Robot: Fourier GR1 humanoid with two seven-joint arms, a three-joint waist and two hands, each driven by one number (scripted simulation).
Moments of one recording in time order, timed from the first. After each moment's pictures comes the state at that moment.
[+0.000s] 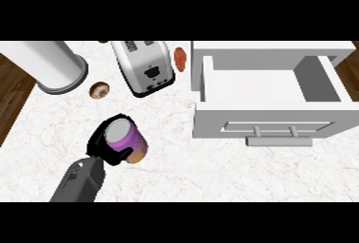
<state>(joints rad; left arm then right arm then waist) -0.37 0.06 0.19 -0.73 0.19 -0.52 -0.35 0.45 -0.01 -0.74 -2.26 -0.55 0.52 0.24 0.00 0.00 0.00</state>
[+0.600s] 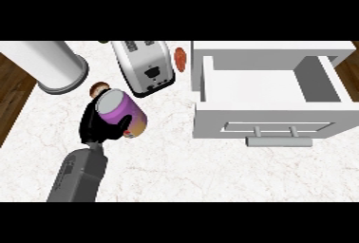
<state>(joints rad) -0.35 0.00 0.17 -1.11 0.30 -0.09 -0.20 0.48 0.00 -0.73 -2.29 -0.57 0.50 0.25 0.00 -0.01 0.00</state>
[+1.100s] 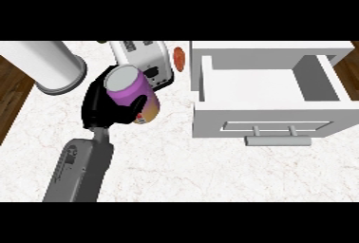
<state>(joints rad) -0.42 0.00 0.02 -1.37 0.27 0.15 0.01 0.49 0.00 -0.74 -2.31 -0.60 0.50 0.26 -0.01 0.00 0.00</state>
